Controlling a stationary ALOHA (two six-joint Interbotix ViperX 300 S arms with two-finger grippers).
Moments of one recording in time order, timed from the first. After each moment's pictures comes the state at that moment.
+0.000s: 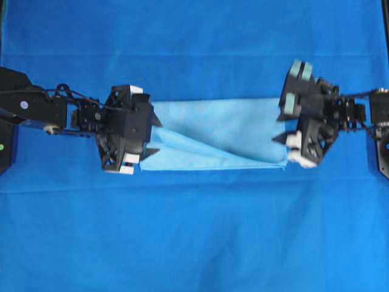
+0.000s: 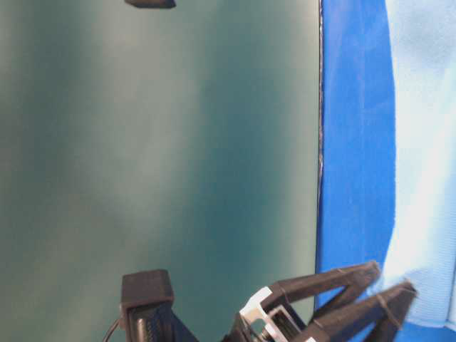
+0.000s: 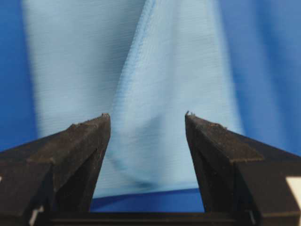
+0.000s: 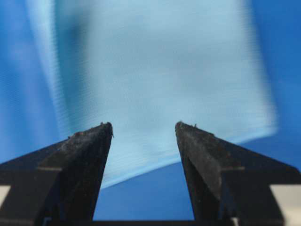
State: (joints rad) left arm 0.06 -0.05 0.82 -0.02 -0.02 0.23; right arm -0.13 -0.31 0.96 -0.18 0.28 0.40
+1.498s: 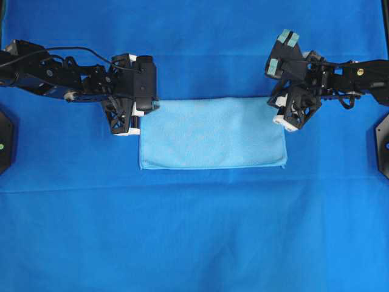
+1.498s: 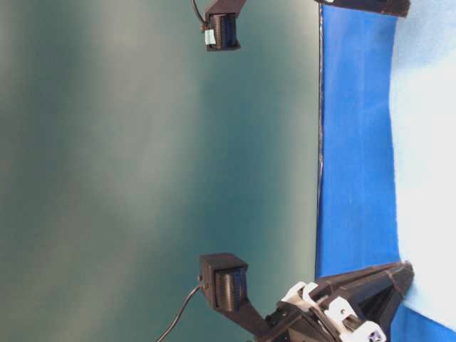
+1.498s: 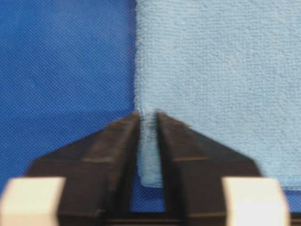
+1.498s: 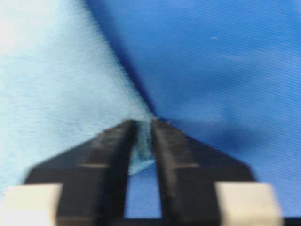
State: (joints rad) left arm 0.27 0.13 0.80 -0.02 -0.02 0.31; right arm -0.34 -0.04 0.94 -0.30 0.14 0.39
